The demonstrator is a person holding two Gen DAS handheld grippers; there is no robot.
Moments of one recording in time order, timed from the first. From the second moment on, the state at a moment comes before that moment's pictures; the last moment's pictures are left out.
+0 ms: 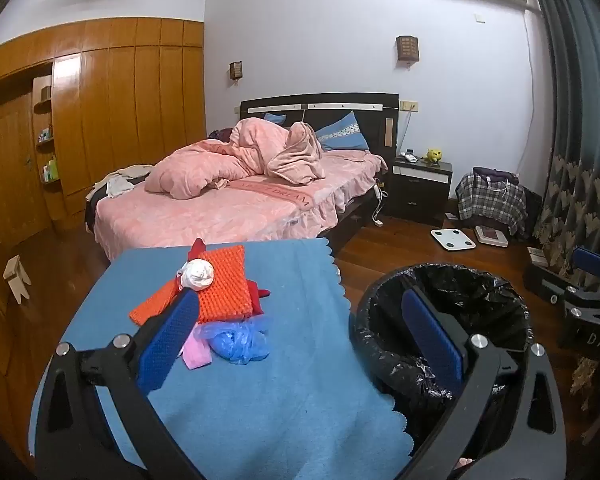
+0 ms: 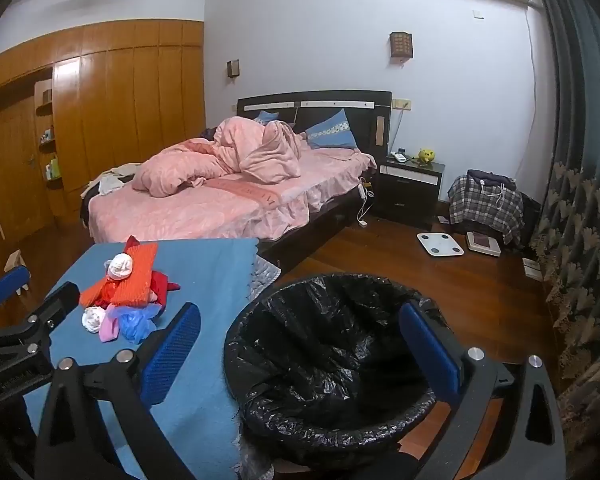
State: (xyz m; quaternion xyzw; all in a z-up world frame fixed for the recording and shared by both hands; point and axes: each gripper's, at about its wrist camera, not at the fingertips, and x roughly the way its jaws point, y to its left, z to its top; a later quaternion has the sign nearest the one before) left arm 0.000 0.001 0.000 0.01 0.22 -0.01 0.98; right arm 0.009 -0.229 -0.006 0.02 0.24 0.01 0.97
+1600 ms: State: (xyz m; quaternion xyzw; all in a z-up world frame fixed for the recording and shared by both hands) left arm 0.001 0.003 -0.003 0.02 0.22 0.00 0.98; right arm 0.010 -0.227 -0.008 0.02 0.24 0.01 0.97
